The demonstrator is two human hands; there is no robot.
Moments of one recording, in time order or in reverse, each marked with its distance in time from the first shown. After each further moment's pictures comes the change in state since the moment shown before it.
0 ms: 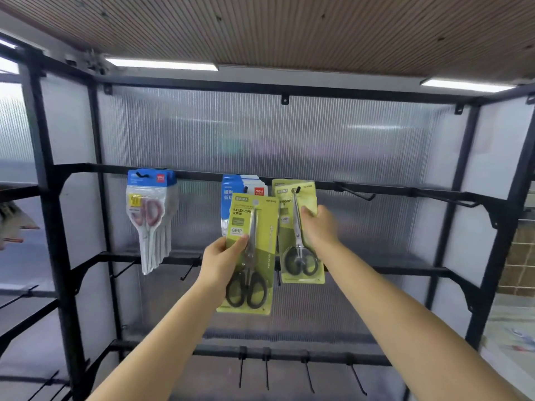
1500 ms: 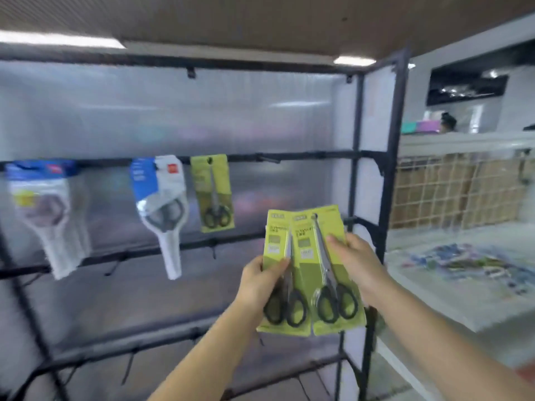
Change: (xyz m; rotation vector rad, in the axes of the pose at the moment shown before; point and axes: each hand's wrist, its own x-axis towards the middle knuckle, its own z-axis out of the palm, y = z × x) left_hand -0.094 -0.072 0.126 0.060 -0.420 -0.179; right_hand -0.140 0.091 -0.167 0.089 0.048 0.238
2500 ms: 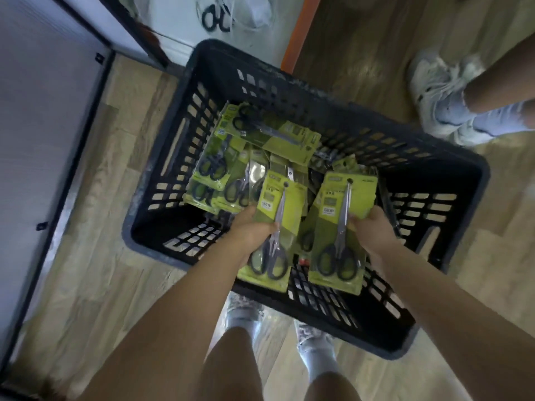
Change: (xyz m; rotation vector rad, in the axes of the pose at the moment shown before) left_hand -0.081 -0.791 0.150 0.882 -0.903 -1.058; right_hand -0.348 0.790 0.054 0.195 0.681 1.572
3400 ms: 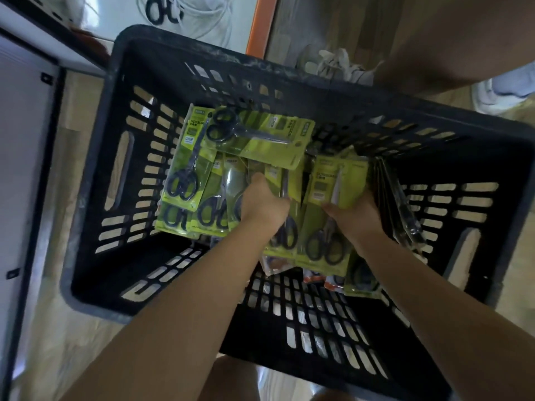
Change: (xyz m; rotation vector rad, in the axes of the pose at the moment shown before) left_hand 0.069 0.052 0.056 0.443 0.213 0.272; right_hand 0.090 0.015 0.031 -0.048 0.075 -0.061
